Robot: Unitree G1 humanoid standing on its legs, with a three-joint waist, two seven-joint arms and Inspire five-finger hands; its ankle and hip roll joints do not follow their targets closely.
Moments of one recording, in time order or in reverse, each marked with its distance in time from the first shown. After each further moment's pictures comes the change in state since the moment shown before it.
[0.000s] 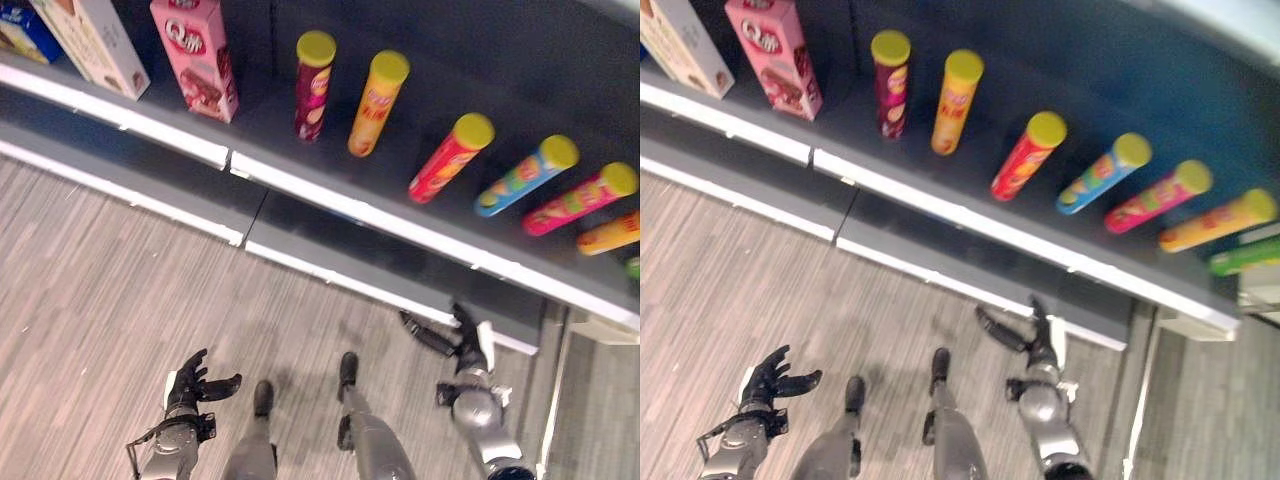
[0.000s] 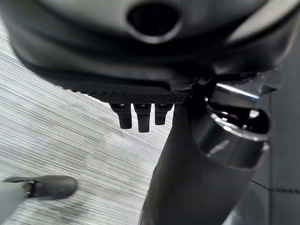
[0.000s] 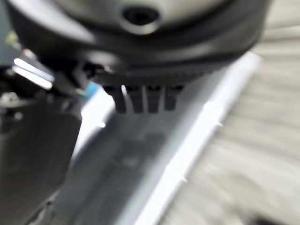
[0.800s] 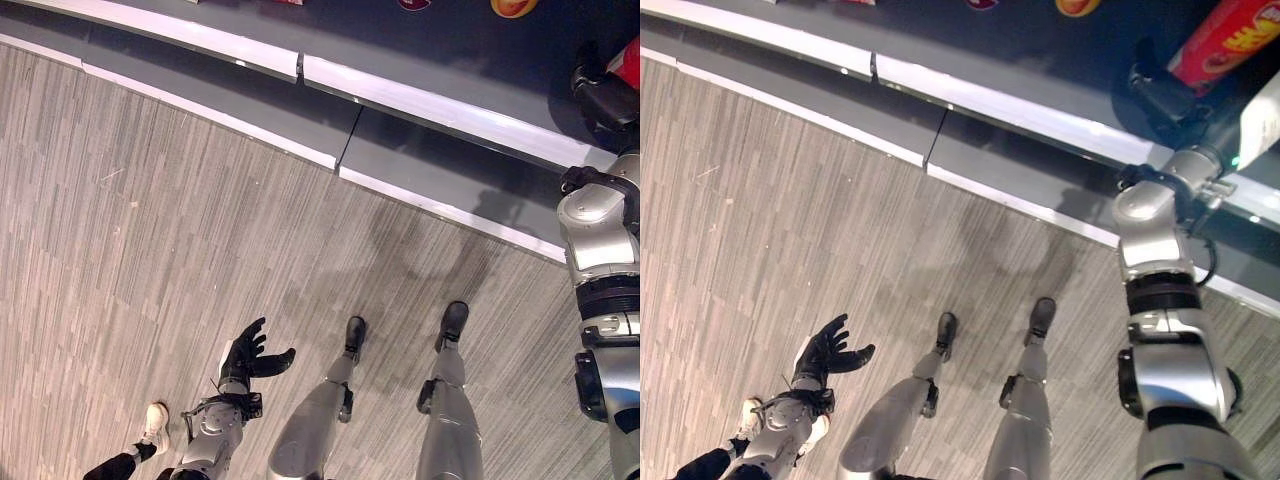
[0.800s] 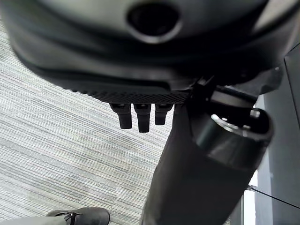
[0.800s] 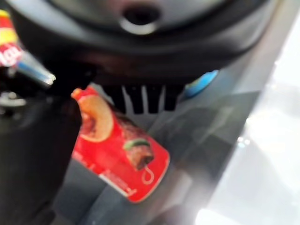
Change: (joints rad) left arm -0.036 -0.094 -0.209 -0.180 -0.101 -0.066 0.000; right arm -0.975 -0.522 -0.078 0.105 -0.164 0.125 -0.573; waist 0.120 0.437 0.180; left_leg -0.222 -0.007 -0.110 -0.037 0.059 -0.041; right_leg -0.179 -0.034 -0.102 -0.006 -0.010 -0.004
